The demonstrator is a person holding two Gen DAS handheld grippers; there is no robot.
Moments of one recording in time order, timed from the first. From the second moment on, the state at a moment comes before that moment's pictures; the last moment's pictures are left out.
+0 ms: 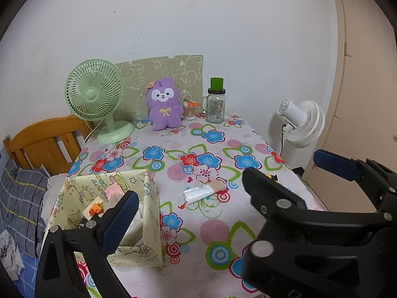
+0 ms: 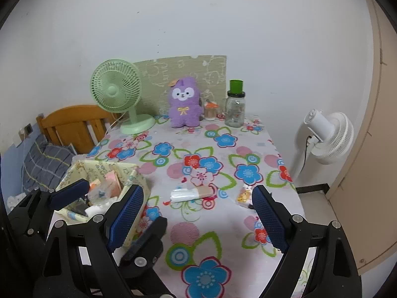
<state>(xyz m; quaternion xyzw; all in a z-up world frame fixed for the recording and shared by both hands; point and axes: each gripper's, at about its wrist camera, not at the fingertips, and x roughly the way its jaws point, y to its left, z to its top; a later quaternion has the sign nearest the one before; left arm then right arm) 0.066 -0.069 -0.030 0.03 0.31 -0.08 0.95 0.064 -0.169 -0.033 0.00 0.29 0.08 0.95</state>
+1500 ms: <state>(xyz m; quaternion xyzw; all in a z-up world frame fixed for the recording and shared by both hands) 0.183 -0.119 -0.122 0.01 0.42 -0.05 0.91 0.169 -0.257 -0.116 0.04 0.36 0.01 0.93</state>
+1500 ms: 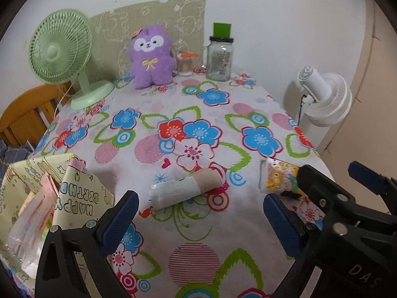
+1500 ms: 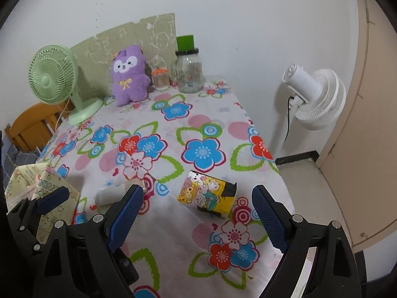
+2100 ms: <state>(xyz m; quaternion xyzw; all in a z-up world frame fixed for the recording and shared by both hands) 0.222 -0.100 -0.168 -0.02 0.47 0.00 0.88 0.213 -0.260 -0.156 0.05 0.41 -0.02 0.91</state>
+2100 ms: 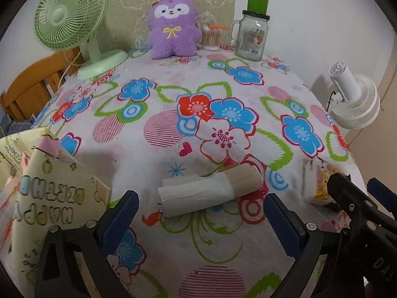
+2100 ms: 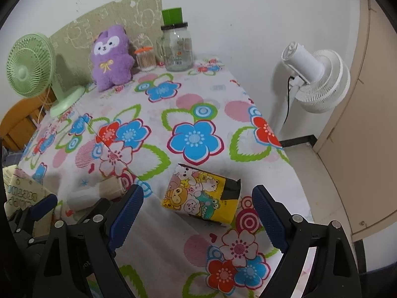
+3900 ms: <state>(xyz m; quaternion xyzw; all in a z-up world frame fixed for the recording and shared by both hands) 0.205 -0.115 -0.170 0.03 0.44 -0.08 0.89 0.231 -0.224 -0.186 0.04 0.44 0.02 0.90</state>
